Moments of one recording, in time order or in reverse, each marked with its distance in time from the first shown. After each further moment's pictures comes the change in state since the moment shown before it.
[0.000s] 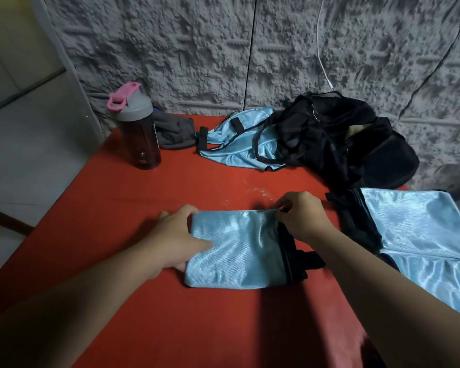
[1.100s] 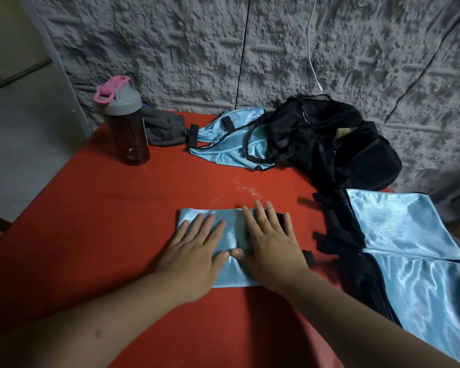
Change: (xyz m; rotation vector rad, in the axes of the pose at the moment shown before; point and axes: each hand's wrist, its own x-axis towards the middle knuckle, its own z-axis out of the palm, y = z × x) left_hand 0.005 -0.033 0.067 0.893 0.030 0.514; right_hand -0.066 0.002 0.046 -0.536 -0.104 -0.321
